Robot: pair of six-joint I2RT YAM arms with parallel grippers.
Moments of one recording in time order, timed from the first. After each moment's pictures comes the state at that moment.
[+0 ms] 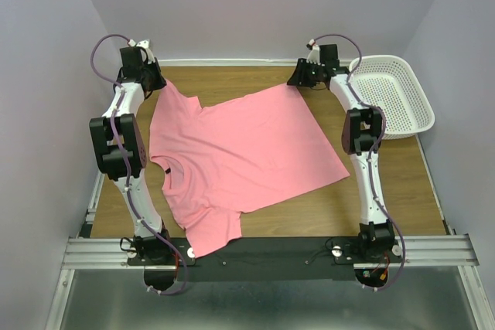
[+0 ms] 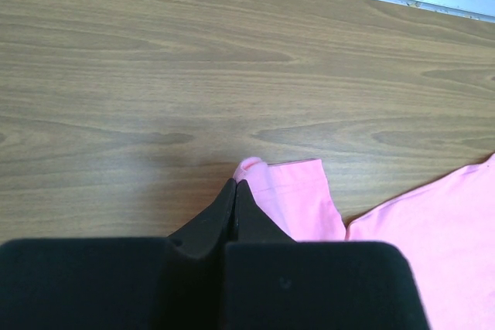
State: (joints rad) left arm 0.16 2.05 1.66 -0.21 0.28 -0.16; right arm 0.13 2.74 2.48 -0.44 -0.53 0.21
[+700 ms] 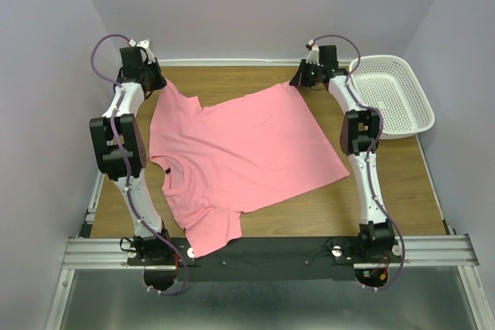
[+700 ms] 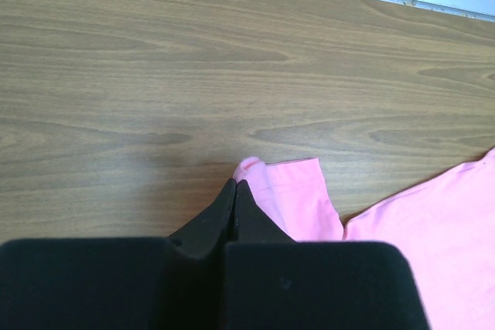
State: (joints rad) left arm 0.16 2.05 1.66 -0.21 0.29 -0.16; right arm 0.14 2.80 2.55 -0.43 -0.52 0.21
